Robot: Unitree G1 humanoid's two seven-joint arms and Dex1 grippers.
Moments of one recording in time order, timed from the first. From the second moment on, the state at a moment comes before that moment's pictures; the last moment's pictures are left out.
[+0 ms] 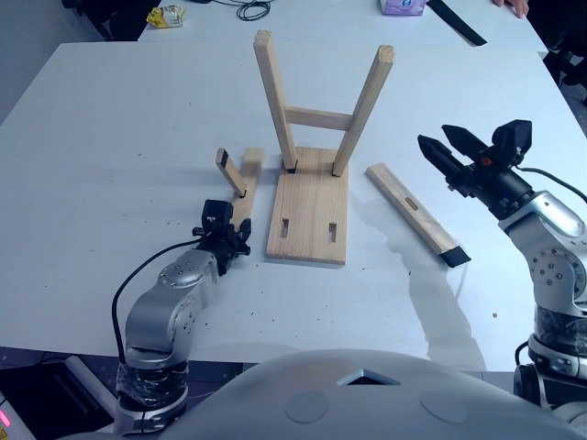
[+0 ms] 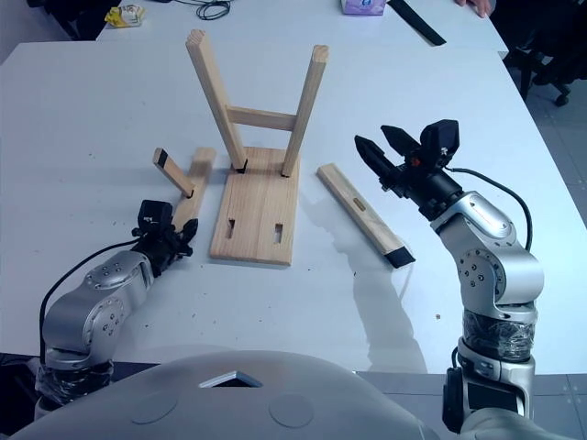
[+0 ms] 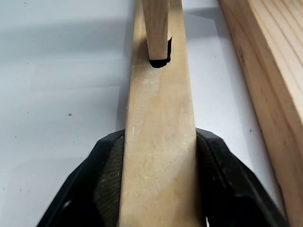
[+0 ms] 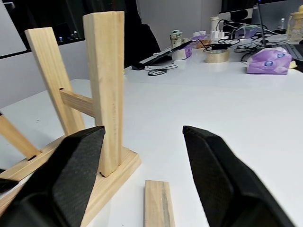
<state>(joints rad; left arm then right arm) 0.19 0.25 0.03 -0.60 -0.31 1.03 -0.01 -0.04 -0.50 -0.23 -0.38 0.66 0.60 0.53</state>
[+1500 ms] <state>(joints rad) -0.20 0.44 0.19 -0.51 -1.10 0.65 -0.82 -0.64 -0.56 -0.12 -0.18 1.08 0.95 0.95</state>
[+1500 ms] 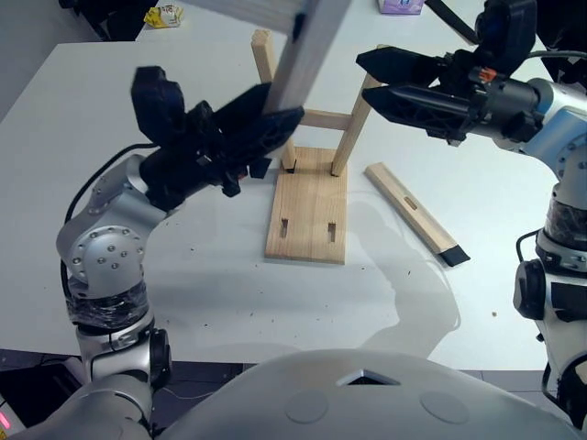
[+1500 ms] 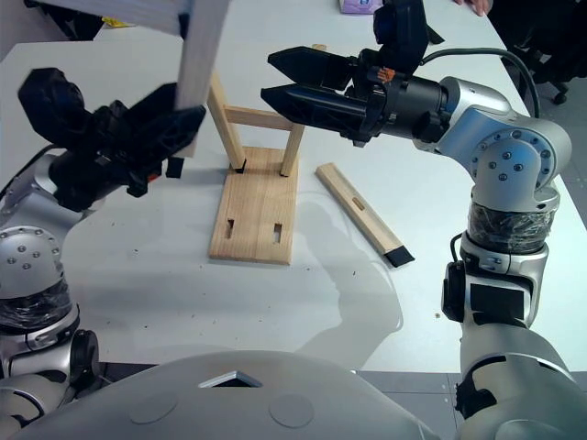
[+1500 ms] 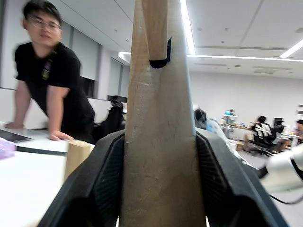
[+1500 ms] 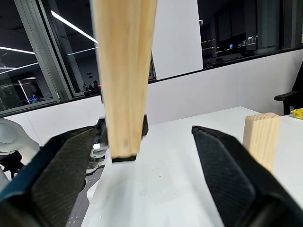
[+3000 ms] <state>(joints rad) -0.13 0.52 0.07 -0.44 -0.93 0.57 -1.06 -0.68 -0.55 -0.12 -0.18 1.18 1.07 1.00</state>
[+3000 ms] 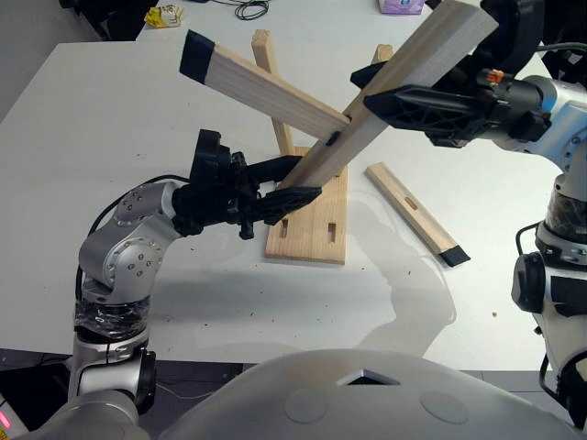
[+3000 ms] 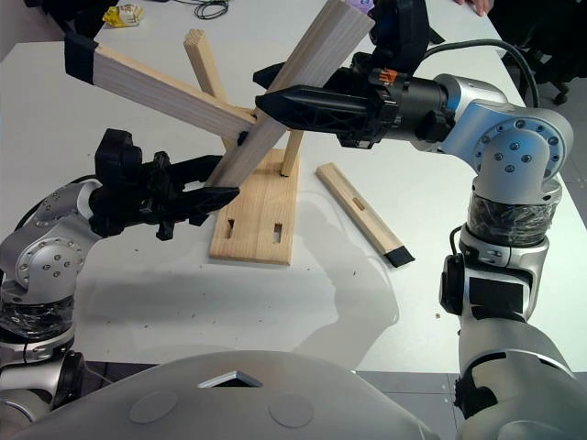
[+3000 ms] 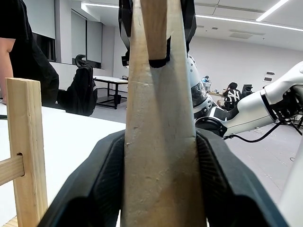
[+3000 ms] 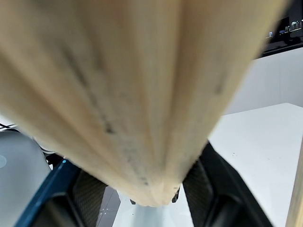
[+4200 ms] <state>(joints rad) -0.12 0.55 0.27 -0.51 -0.92 0.52 -0.83 -0.43 -0.55 -0.07 -0.30 0.87 0.76 0.91</state>
